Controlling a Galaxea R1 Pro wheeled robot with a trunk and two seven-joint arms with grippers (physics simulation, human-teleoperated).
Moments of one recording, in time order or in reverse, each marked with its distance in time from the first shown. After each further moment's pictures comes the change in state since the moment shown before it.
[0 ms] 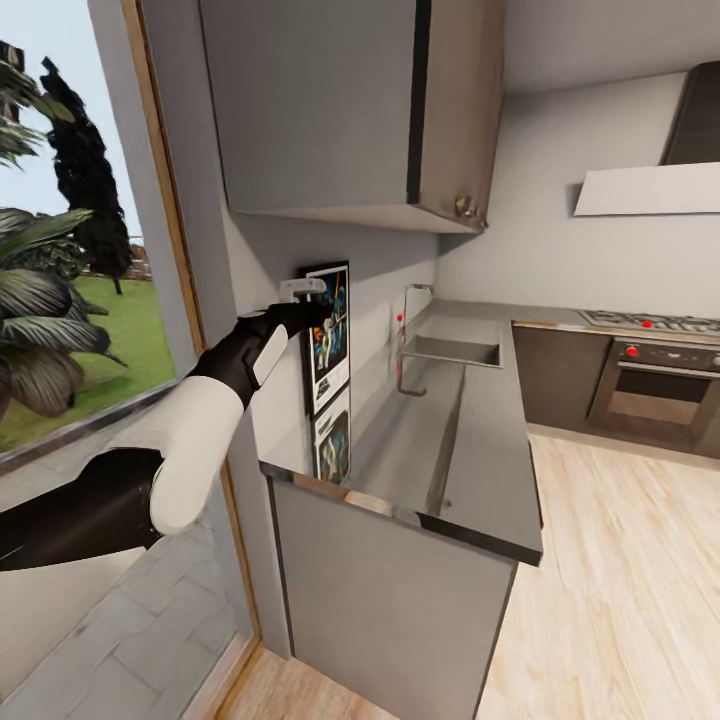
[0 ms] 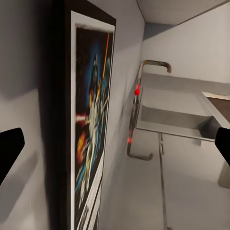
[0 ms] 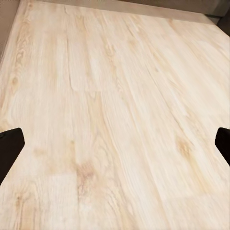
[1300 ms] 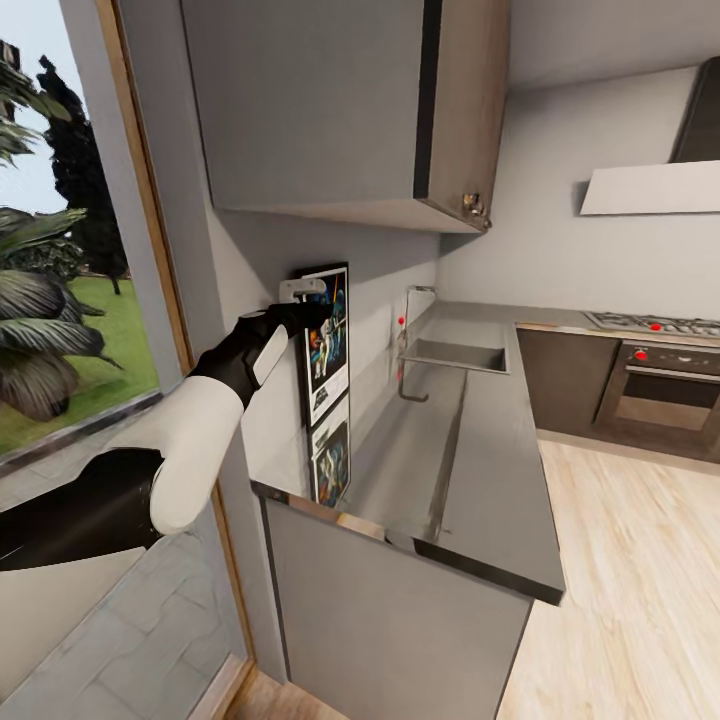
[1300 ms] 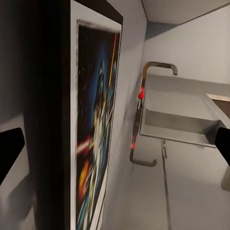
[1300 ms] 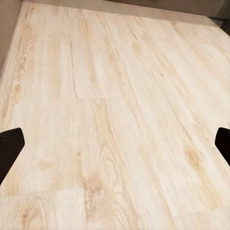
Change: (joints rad) left arm 0.000 0.000 0.000 0.002 0.000 0.000 0.000; right arm 0.001 0.000 0.000 0.000 0.000 0.000 -0.001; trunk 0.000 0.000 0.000
